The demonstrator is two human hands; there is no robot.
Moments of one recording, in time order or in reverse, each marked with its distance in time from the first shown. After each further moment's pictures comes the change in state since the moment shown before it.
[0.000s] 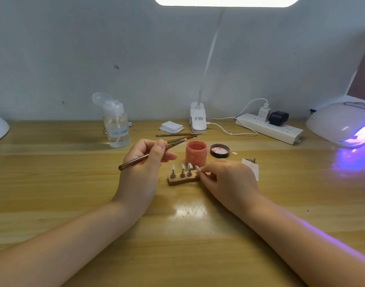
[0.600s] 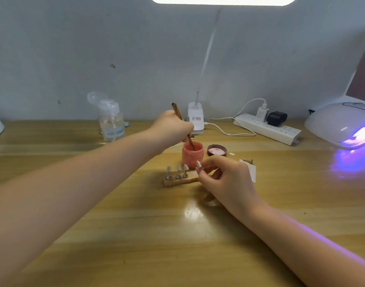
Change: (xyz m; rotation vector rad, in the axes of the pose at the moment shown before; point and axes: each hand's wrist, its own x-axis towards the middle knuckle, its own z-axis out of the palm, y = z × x) left_hand 0.099 0.025 0.058 0.624 -0.283 -0.237; right_hand -0.003 0.001 0.000 0.502 0.165 0.116
